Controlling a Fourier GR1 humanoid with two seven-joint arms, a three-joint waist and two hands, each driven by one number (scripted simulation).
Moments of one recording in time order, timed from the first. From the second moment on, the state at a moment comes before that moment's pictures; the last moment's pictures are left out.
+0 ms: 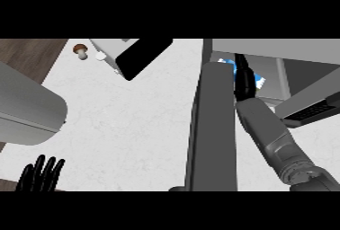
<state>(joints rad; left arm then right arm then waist) 0.53 0.12 0.01 -1.84 0.28 -0.40 -0.51 -0.98 -0.12 -0.09 -0.11 0.13 -0.68 -0.69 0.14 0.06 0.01</state>
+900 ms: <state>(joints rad) 0.61 0.11 0.01 -1.90 0.29 -0.40 -0.49 -0.74 -0.07 -0.23 -0.15 -0.01 -0.33 -1.00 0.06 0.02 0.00</state>
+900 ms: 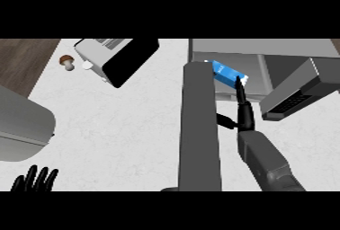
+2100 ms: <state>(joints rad) 0.53 0.08 -0.14 -1.80 0.10 -0.43 -0.43 -0.32 -0.16 -0.18 -0.44 -0.03 -0.04 -1.05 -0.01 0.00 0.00</state>
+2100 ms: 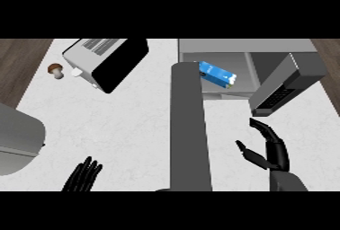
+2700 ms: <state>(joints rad) 0.33 0.04 -0.28 -1.65 -0.12 -0.37 -0.41 -0.07 -0.28 -0.22 -0.66 -0.14 0.10 -1.01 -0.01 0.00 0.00</state>
